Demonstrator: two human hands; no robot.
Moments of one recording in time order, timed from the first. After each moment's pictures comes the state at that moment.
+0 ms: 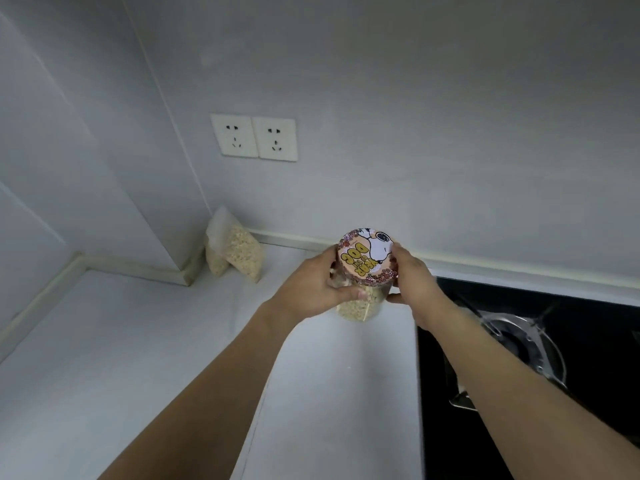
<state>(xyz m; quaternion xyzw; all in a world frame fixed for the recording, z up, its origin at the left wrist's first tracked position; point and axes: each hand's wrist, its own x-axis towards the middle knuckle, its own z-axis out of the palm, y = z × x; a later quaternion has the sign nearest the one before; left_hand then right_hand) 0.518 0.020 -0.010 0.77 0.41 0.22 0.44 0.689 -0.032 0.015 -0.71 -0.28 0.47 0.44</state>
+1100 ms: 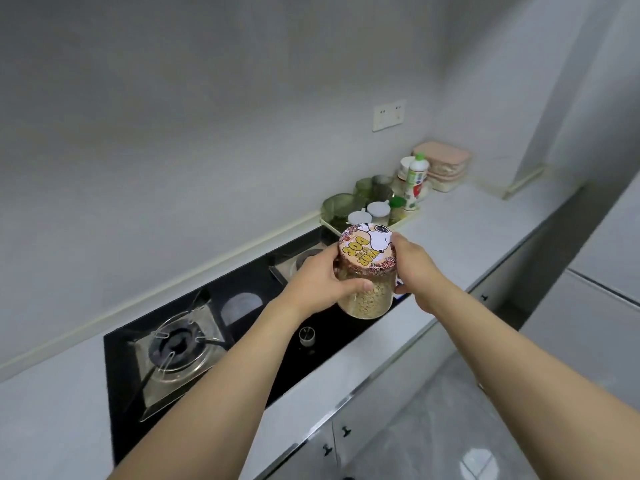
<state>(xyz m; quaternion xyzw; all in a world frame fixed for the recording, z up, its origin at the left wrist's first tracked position) 0.990 -0.437 0.073 0.88 0.05 0.08 0.47 1.077 -0.589 0.089 -0.79 -0.07 0.20 0.58</state>
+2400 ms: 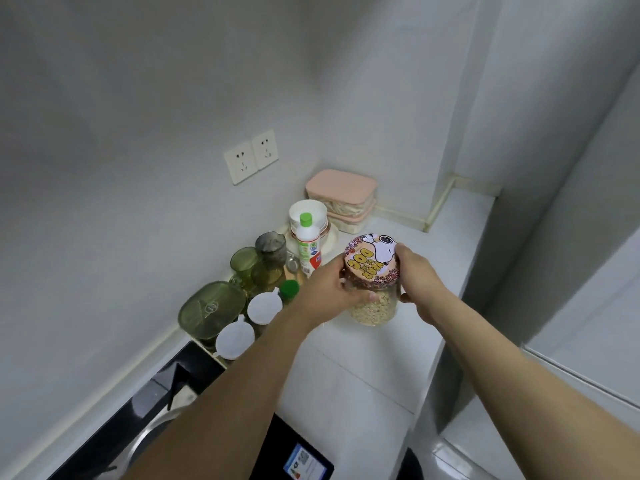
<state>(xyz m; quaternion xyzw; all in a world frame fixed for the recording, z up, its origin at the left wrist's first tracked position) 1.477 -0.509 0.028 0.83 -0.06 -0.06 0.56 1.509 -0.677 0.046 -0.77 0.10 0.13 0.62</state>
